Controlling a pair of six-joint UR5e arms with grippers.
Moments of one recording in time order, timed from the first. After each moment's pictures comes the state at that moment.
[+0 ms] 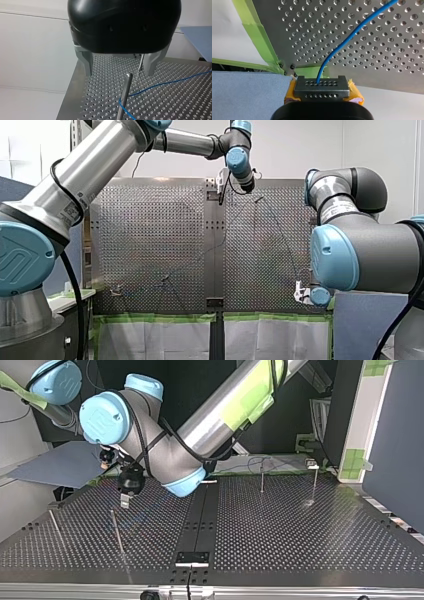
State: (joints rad) left arm -0.83 -2.18 -0.79 -3.41 -2.05 -1.64; right arm 1.62 -0.50 1.48 -0.72 1.64 1.59
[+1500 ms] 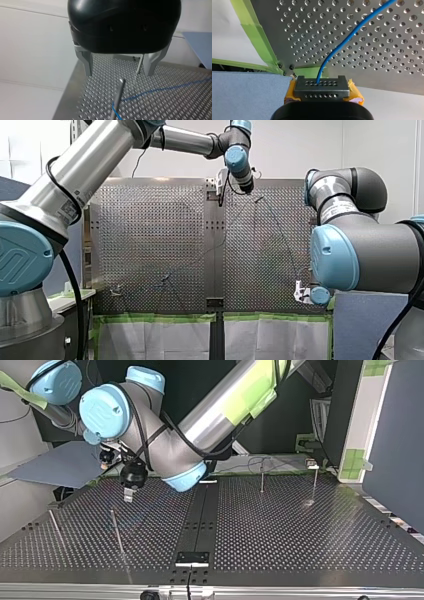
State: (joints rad) left arm -0.85 -2.15 -0.85 -3.42 -2.06 -1.71; right arm 1.62 -0.50 1.47 -0.71 1.64 1.59
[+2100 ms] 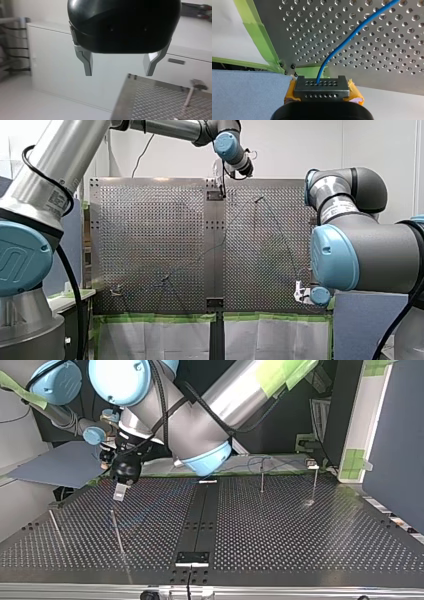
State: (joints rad) left arm -0.85 -1.97 -1.02 -3.25 -1.98 -1.86; right arm 1.62 -0.50 1.47 -0.71 1.64 1.59
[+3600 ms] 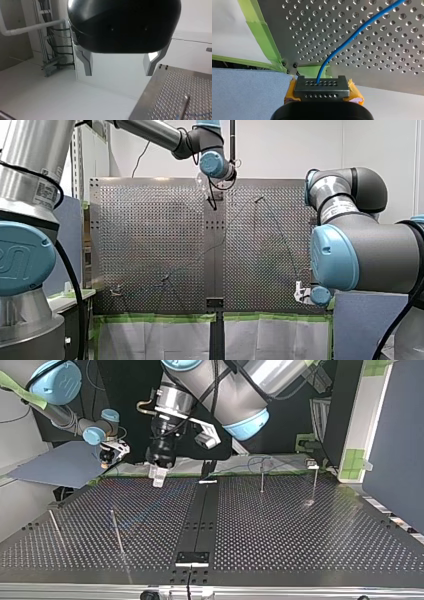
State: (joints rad) left arm -0.82 -1.78 -1.47 -2.80 -2.06 -1.92; right arm 1.62 -0.50 1.47 -0.69 1.64 1.58
